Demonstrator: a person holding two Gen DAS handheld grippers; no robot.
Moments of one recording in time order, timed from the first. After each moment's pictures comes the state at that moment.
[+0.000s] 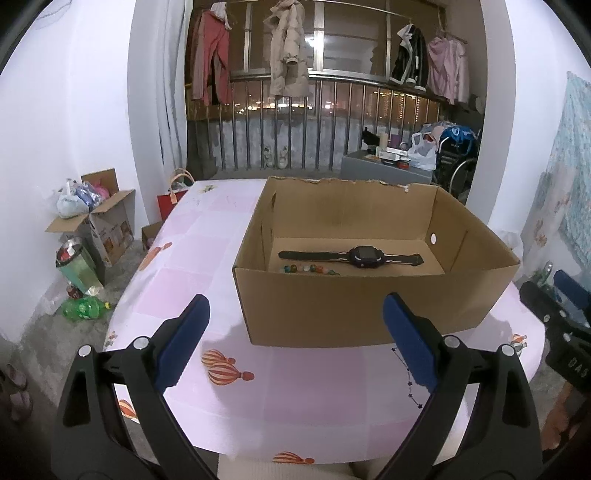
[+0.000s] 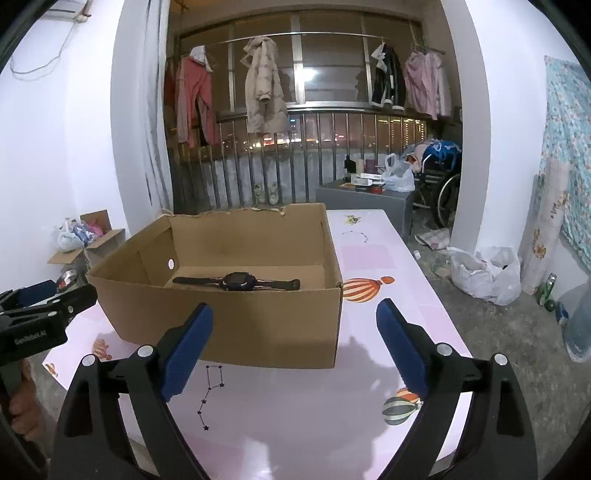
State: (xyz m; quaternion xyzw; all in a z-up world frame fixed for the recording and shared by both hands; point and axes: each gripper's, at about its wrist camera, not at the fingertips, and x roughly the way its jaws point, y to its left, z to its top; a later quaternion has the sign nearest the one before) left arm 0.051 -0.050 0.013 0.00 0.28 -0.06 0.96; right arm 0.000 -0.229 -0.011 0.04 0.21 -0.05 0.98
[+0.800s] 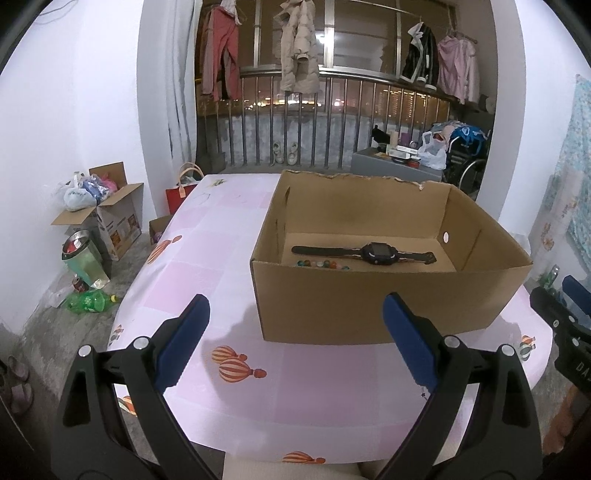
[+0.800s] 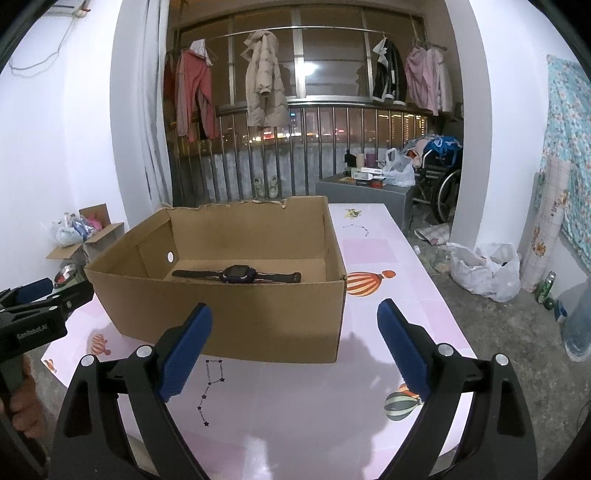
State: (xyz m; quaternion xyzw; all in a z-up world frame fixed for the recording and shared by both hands) left arm 0.053 -0.040 0.005 -0.01 0.29 -0.04 0.96; right arm 0.001 -0.222 -0.014 0.04 0.22 -0.05 0.97
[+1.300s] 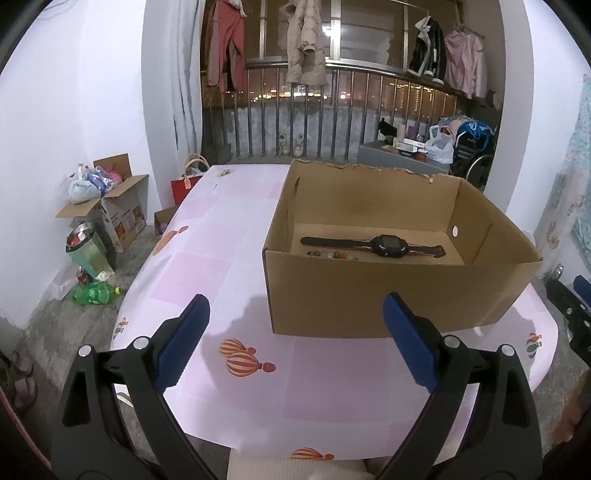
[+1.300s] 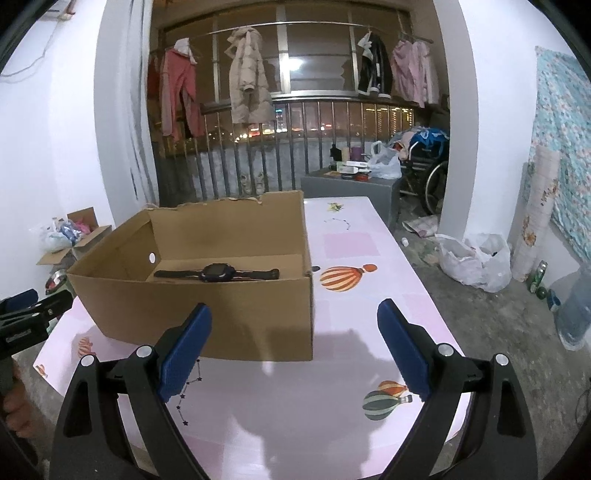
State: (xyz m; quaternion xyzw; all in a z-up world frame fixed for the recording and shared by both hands) left arm 0.055 -0.037 -0.001 -0.01 0.31 -0.03 0.95; right arm 0.003 -0.249 -0.021 0.06 0.24 -0.07 0.97
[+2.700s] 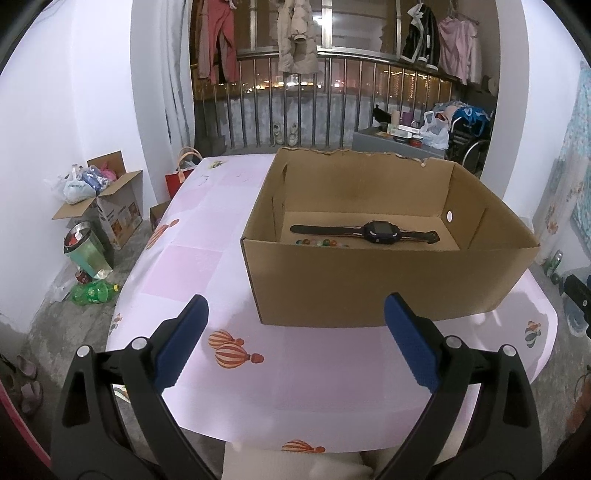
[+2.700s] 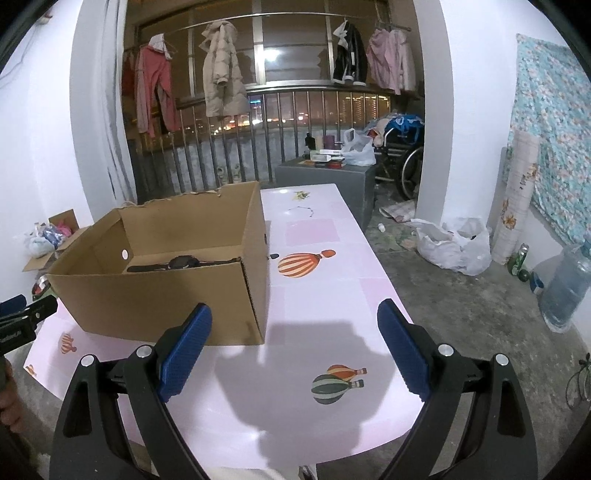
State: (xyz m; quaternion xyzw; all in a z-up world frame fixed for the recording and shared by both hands) left arm 0.056 -0.050 -0.003 0.01 0.33 -0.03 0.94; right arm -0.012 -0.284 -0.017 0.06 0.26 -0.11 0.96
